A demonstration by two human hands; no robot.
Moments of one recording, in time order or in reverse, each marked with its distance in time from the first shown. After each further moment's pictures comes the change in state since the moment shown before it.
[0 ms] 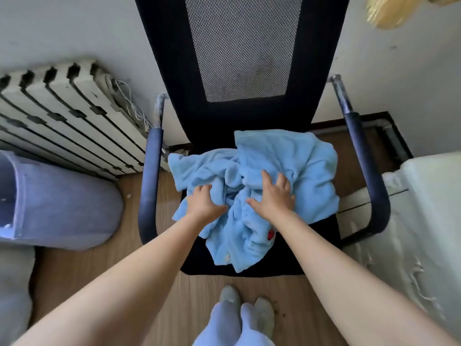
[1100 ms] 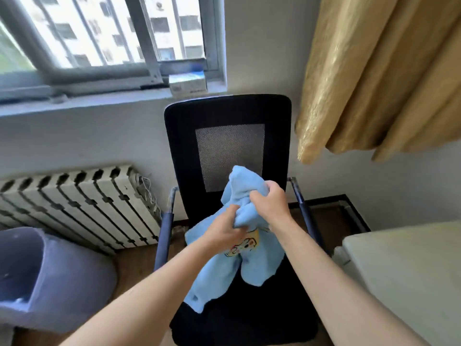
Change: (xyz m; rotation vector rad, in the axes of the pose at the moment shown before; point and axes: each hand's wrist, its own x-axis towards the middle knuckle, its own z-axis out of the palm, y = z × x) left_hand -0.132 0.136 -0.126 -0.189 0.026 0.514; right_hand -0.096 -0.081 -0.224 0.826 0.318 -0.149
